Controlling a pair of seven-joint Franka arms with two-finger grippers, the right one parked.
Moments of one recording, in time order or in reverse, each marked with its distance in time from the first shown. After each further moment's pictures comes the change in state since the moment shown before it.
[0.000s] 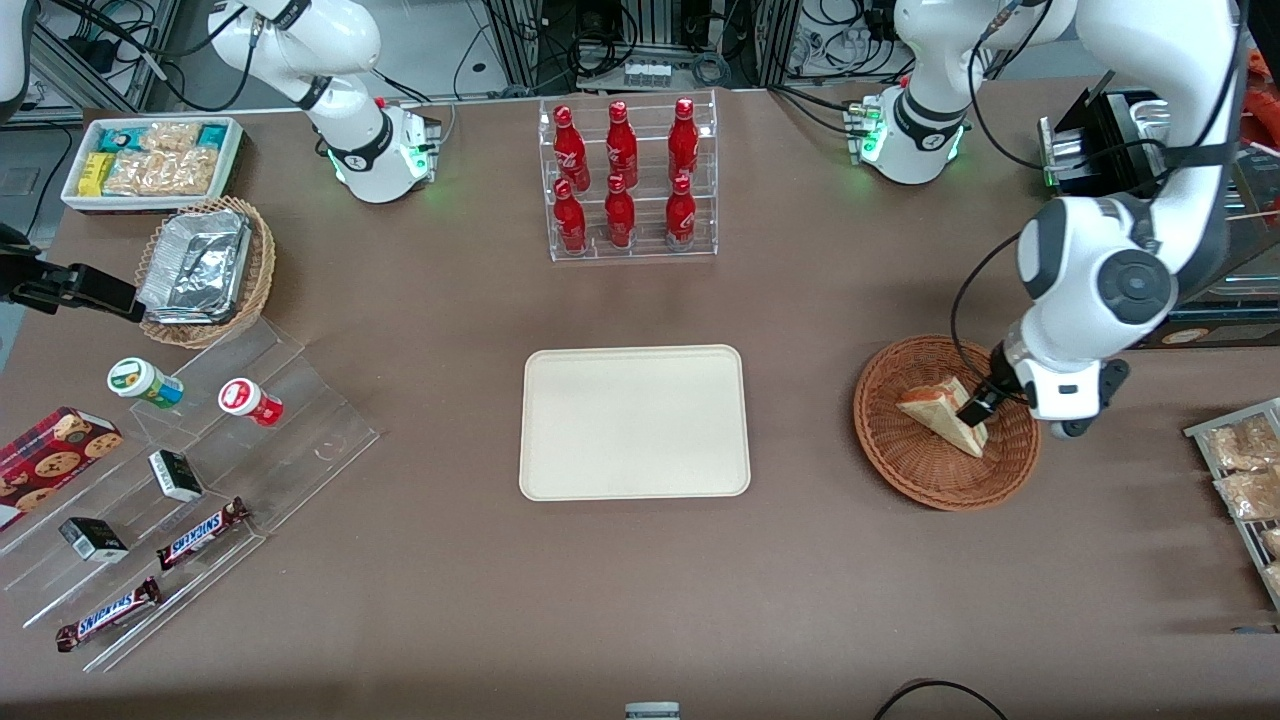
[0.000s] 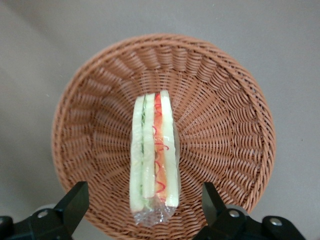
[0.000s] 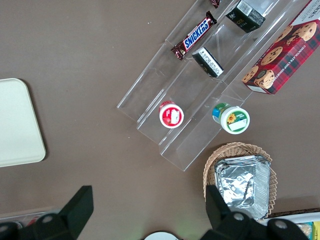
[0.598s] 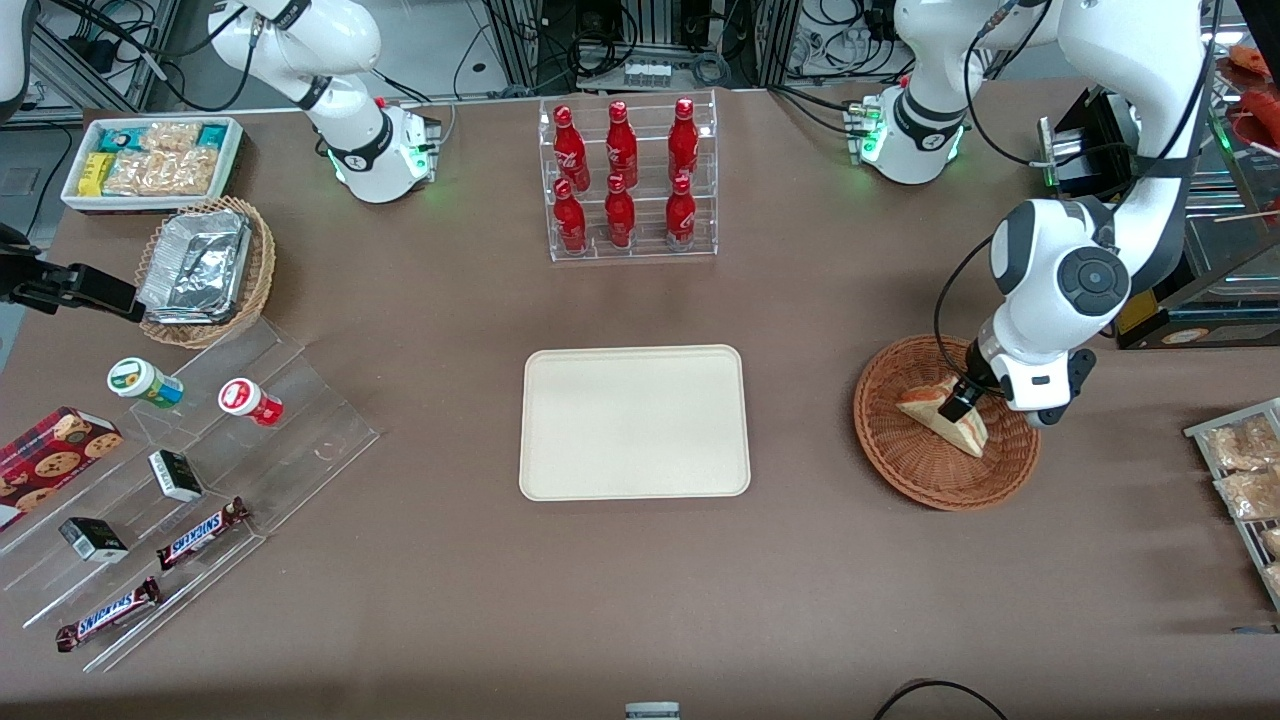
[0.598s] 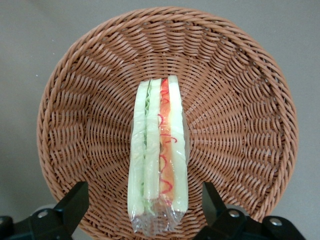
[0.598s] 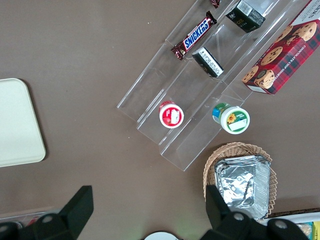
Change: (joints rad) arm -0.008 0.009 0.000 -0.079 0.000 0.099 -0.060
